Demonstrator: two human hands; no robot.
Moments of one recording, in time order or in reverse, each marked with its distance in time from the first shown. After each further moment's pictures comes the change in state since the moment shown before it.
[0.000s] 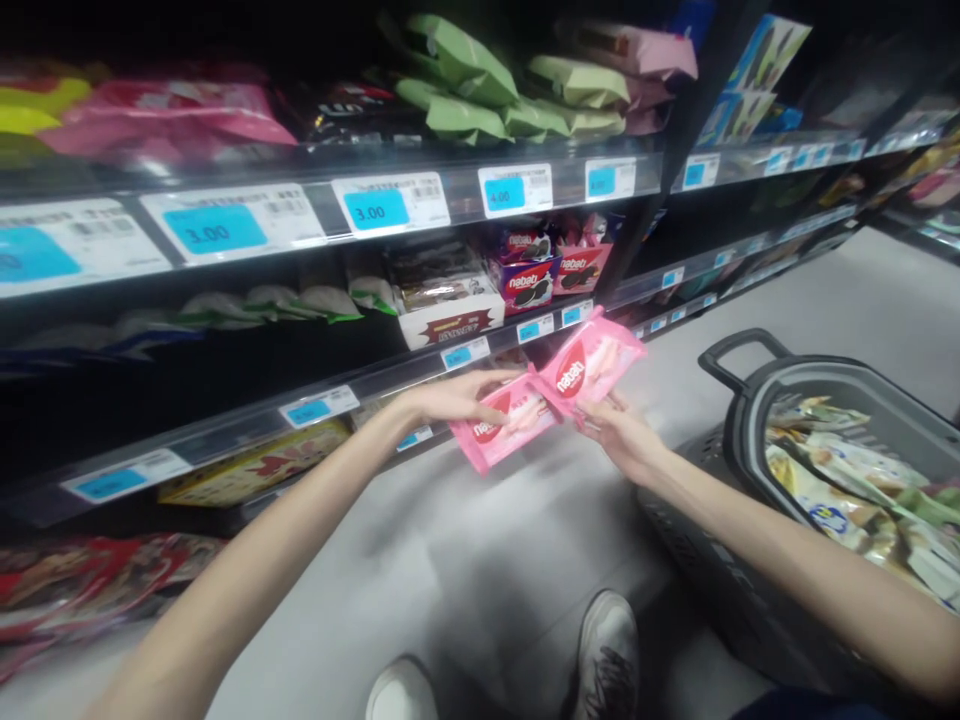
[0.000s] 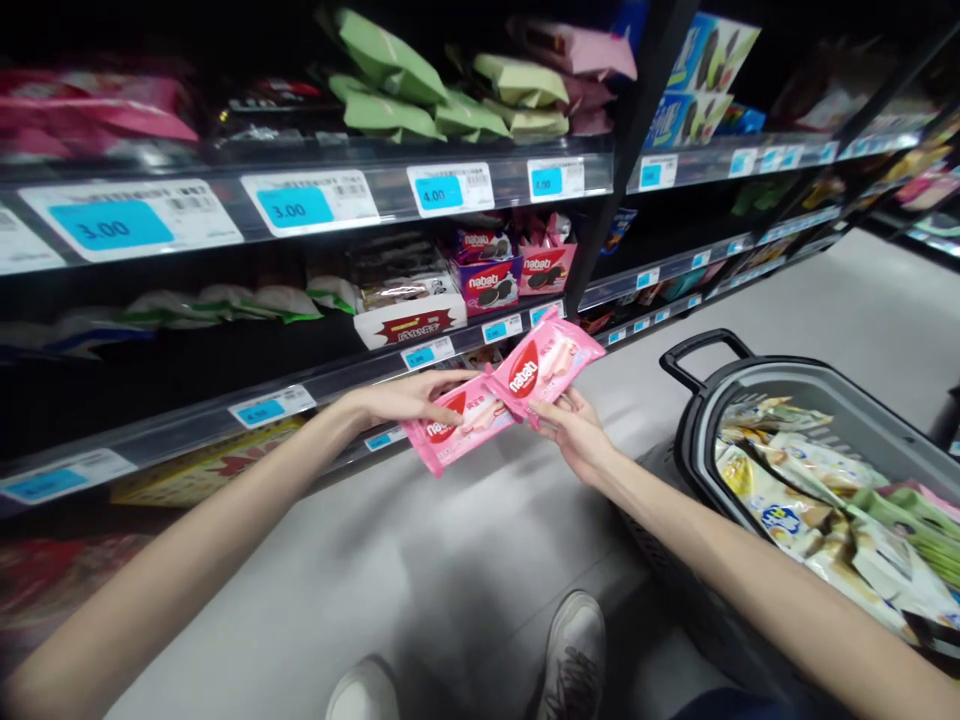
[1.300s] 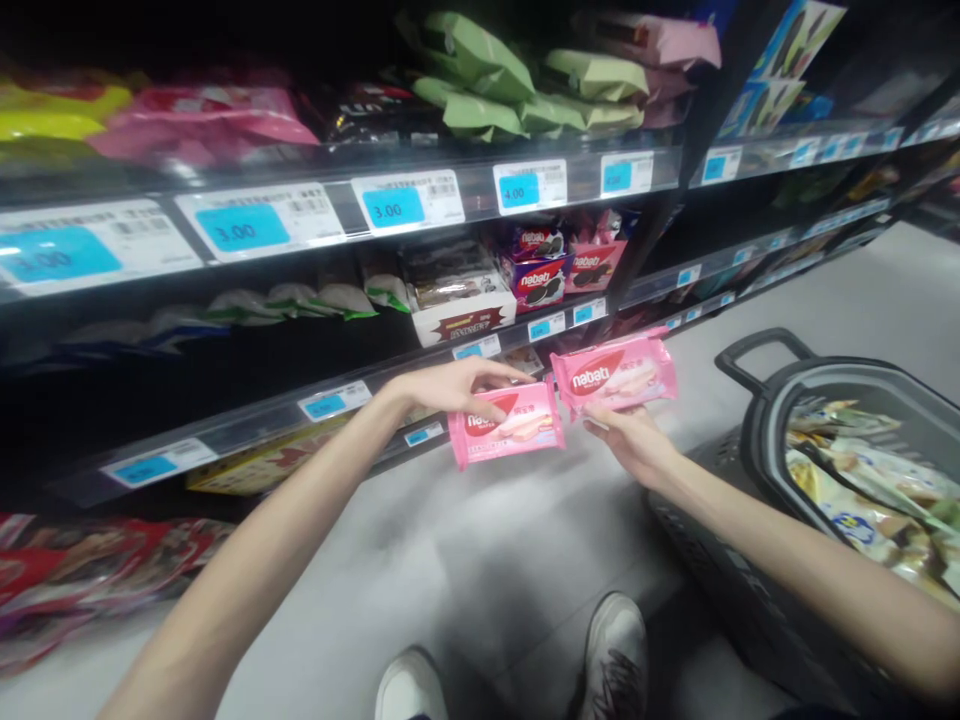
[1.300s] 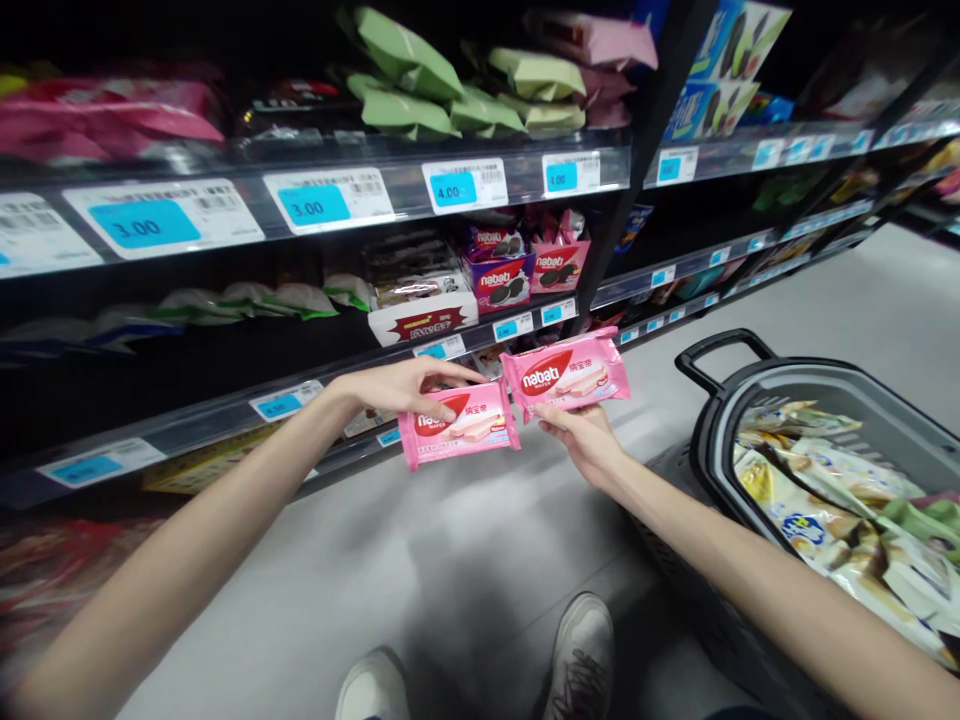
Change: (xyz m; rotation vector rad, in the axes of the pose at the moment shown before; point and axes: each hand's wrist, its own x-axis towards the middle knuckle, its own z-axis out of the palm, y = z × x) left_hand -0.013 0.023 -0.019 0.388 -0.138 0.057; right_hand -0.002 0.003 0.005 0.063 -0.001 -0.010
